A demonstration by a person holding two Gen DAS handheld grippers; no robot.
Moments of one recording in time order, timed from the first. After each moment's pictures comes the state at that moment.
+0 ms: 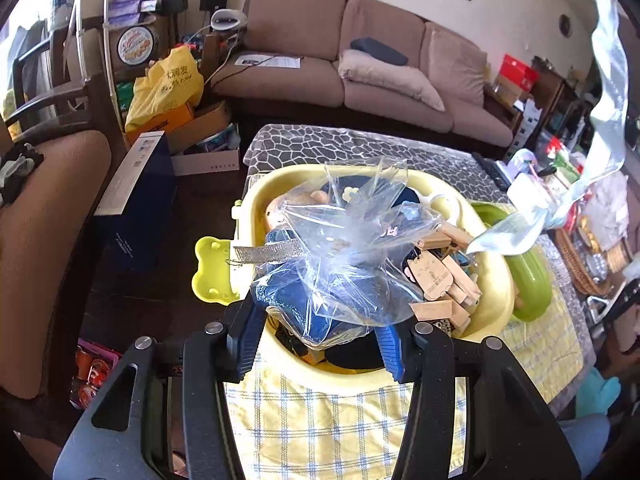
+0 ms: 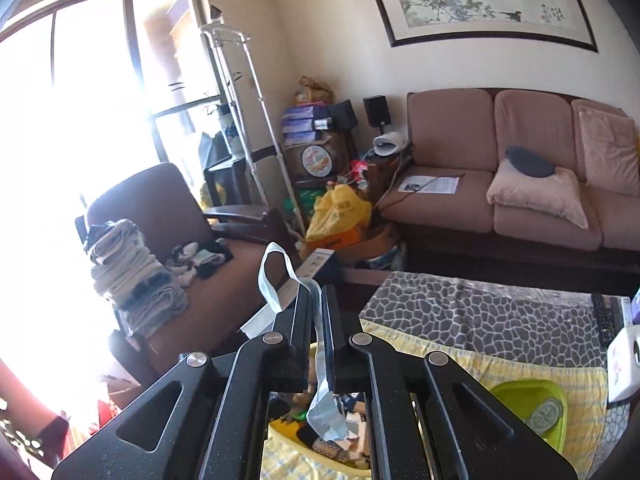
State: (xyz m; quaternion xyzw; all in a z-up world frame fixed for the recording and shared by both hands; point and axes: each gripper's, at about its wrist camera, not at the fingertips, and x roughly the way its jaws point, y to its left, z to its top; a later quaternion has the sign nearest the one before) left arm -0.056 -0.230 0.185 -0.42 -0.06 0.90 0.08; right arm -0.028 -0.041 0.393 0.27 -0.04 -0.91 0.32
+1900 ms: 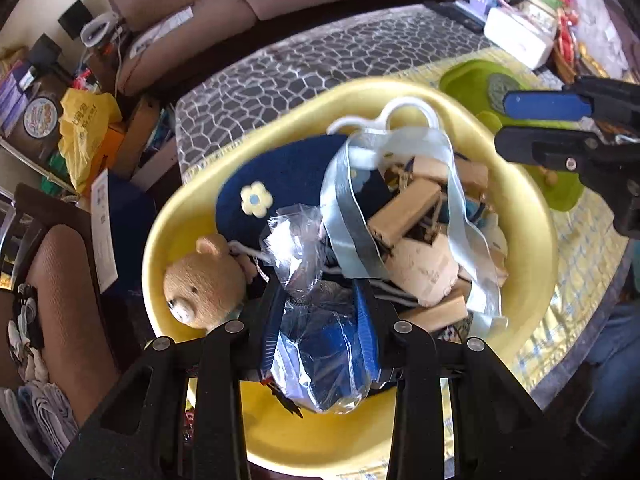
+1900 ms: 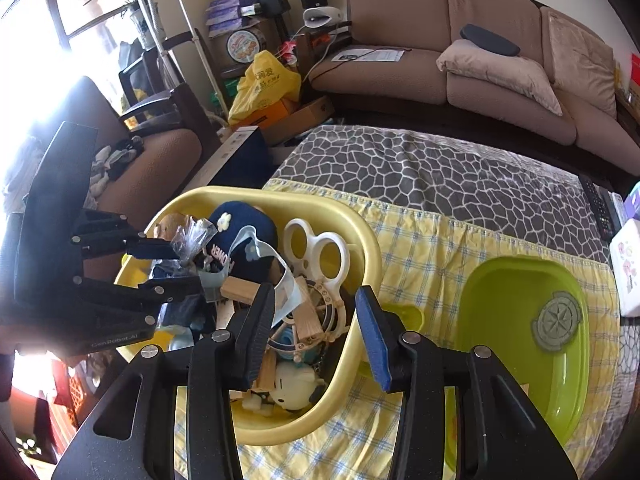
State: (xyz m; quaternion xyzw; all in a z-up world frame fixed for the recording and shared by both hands) left arm -0.145 -0.106 0.140 -0.57 0.20 0.78 0.16; right arm -0.081 0.002 0.173 0.44 0.01 -0.87 0.21
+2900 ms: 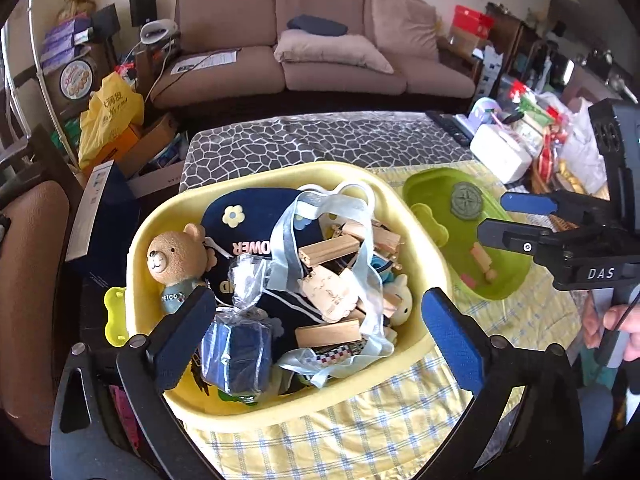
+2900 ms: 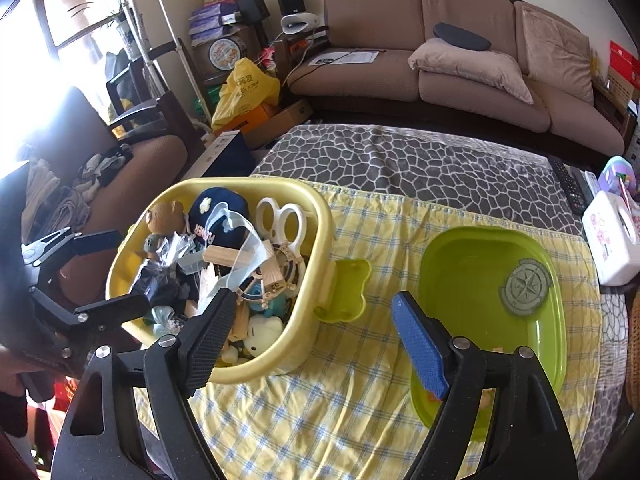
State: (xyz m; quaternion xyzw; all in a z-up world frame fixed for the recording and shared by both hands) left arm -0.080 -0.119 0.196 -0.44 0.02 0.88 0.15; right arm -0.039 0.055 0.183 0.44 -0.02 -0.88 0.17
